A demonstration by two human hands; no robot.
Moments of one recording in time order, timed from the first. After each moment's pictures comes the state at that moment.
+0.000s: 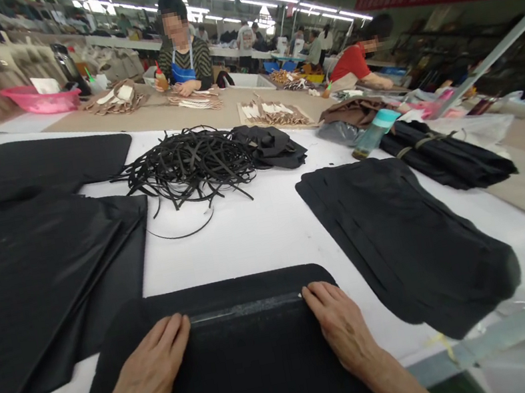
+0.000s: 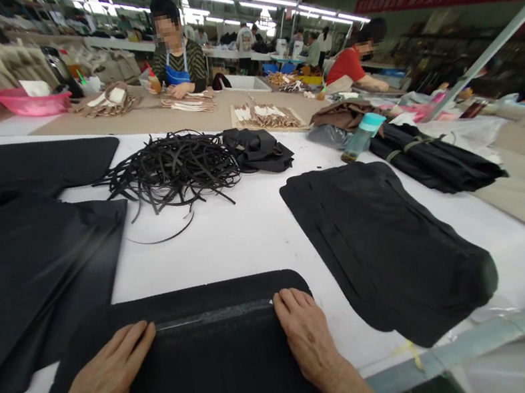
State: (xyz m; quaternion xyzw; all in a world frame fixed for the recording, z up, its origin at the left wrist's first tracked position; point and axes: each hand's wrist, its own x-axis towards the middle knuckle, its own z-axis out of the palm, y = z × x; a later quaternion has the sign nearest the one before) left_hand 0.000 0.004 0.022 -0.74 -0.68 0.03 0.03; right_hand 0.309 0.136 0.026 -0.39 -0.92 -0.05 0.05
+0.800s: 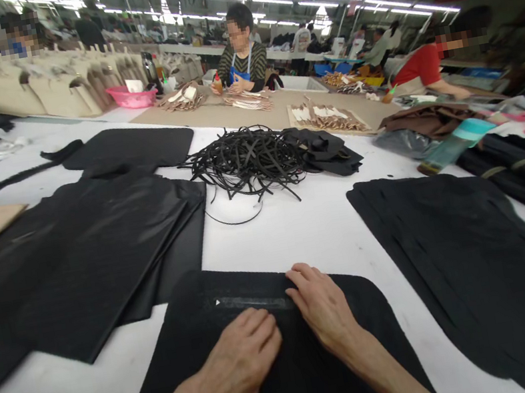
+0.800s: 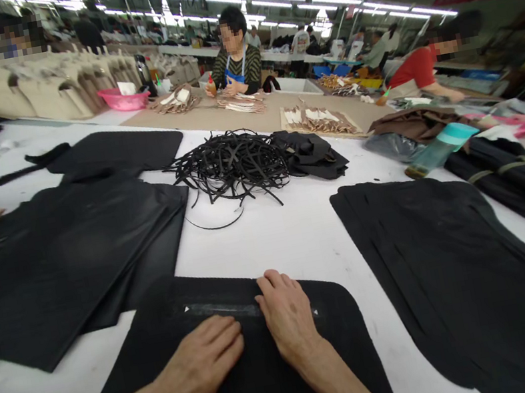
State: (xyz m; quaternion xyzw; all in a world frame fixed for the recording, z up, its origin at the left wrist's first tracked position) left_hand 0.040 0.009 0.044 -0.83 -0.54 -0.13 -0.05; right_hand 0.191 0.135 0.053 -0.37 -0.93 0.05 0.07
